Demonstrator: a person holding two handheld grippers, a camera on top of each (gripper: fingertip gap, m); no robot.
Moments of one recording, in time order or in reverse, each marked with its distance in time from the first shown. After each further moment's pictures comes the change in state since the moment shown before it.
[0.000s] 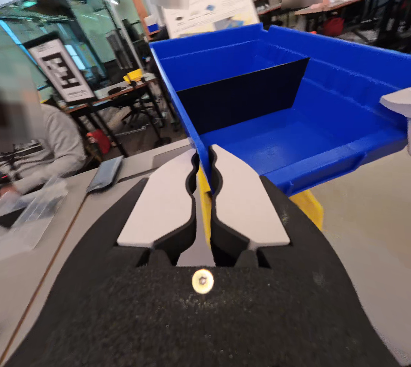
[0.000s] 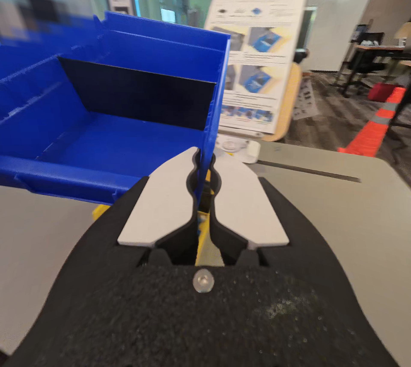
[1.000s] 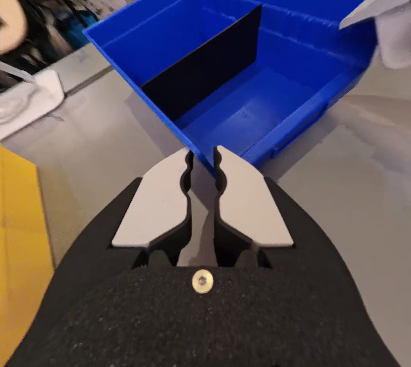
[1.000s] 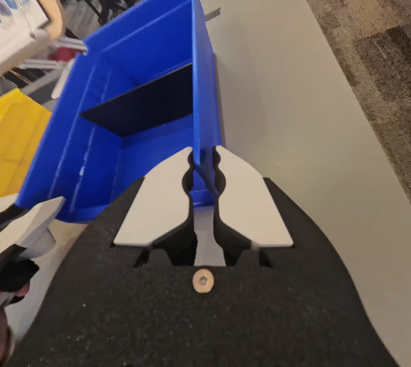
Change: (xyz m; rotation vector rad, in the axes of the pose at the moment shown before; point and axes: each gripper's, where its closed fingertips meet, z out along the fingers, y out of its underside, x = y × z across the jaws) left arm 0.404 0.131 0.154 -0.270 0.487 0.095; right arm 0.377 0.229 -0.030 -0.430 0.180 0.501
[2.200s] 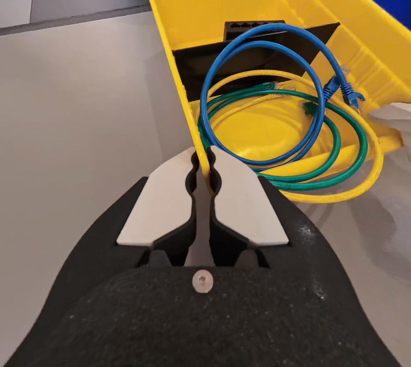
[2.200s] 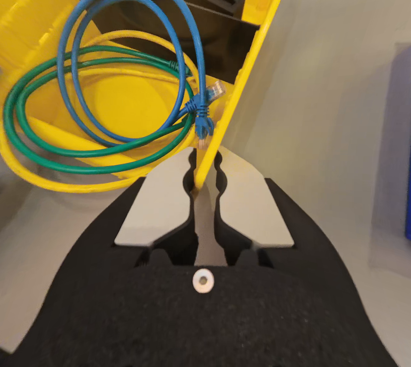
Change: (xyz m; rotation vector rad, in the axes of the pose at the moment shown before) left arm -0.306 0.185 -0.178 -0.104 -0.161 -0.359; right arm -0.358 0.172 0.071 -0.245 -0.054 -0.548
